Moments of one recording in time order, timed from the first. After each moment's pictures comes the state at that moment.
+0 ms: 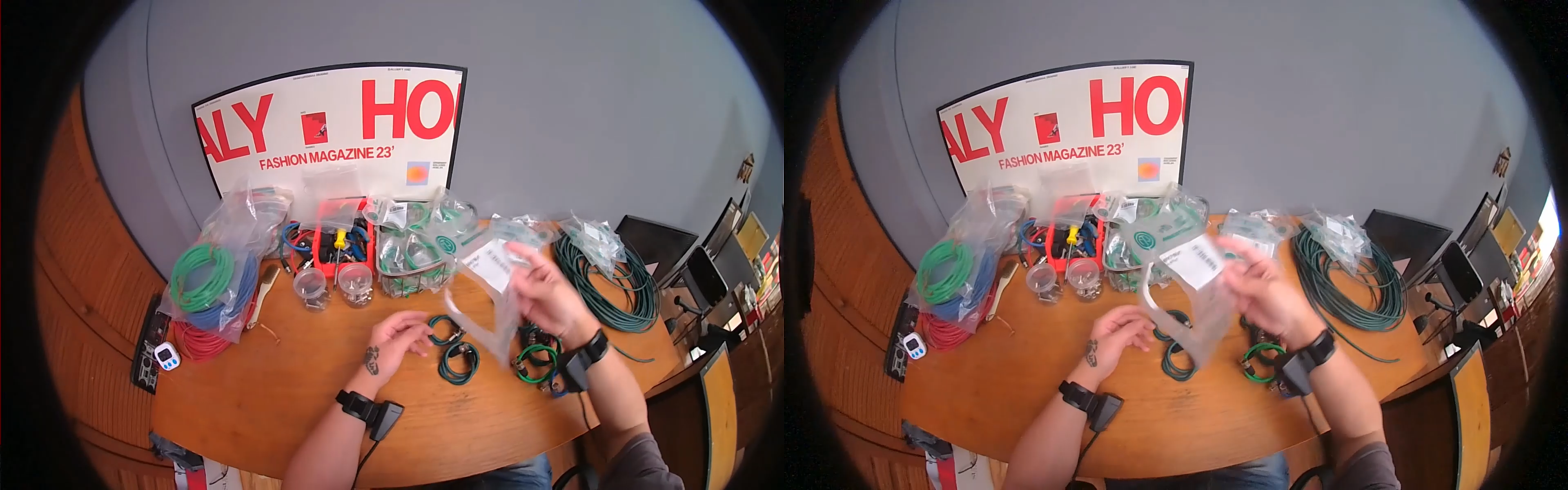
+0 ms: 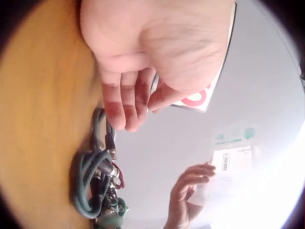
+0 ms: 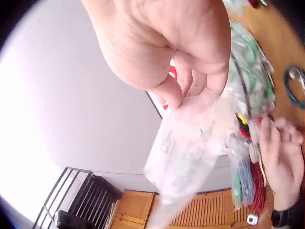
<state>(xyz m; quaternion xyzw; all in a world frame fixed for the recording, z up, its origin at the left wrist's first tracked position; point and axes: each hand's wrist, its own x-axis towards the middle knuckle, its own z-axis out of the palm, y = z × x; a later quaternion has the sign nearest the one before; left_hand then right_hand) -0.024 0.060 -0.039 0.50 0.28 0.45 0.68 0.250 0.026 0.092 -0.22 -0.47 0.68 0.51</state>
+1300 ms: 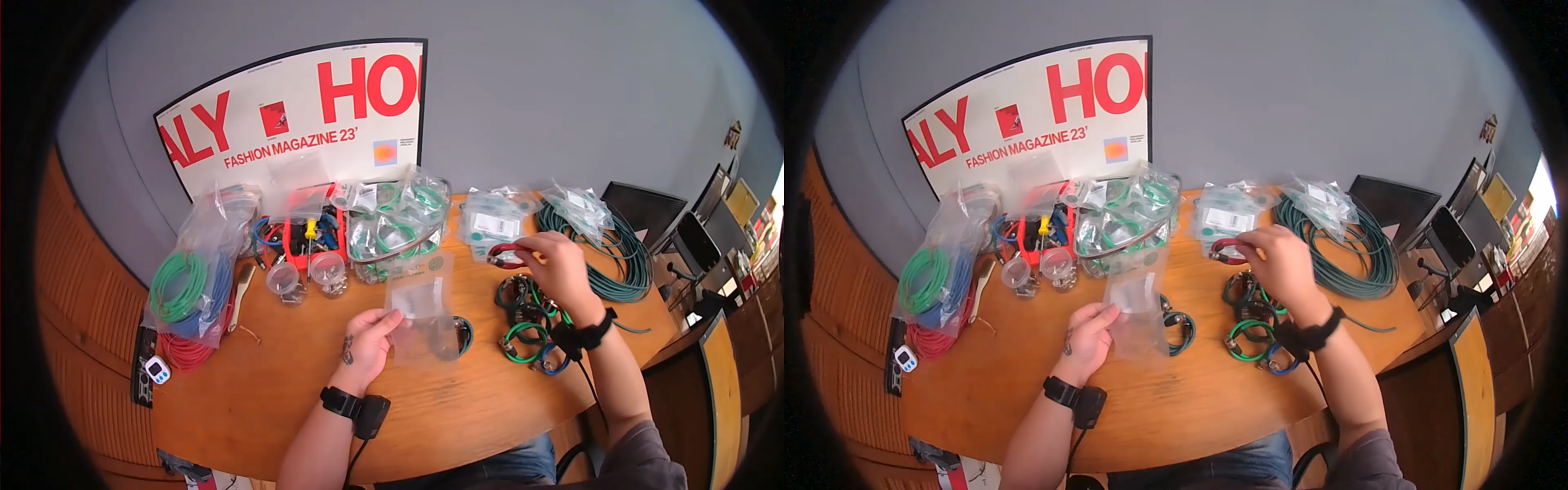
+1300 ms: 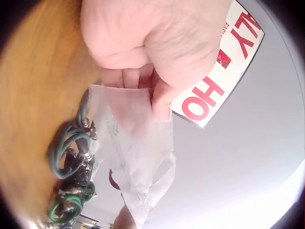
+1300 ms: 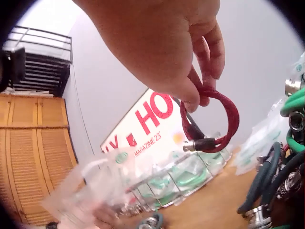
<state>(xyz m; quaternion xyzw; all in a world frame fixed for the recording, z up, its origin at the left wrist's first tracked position) -0.022 0.051 -0.037 0.34 0.25 0.47 0.78 0.289 0.016 0.087 -0.59 -0.72 -0.12 0.34</state>
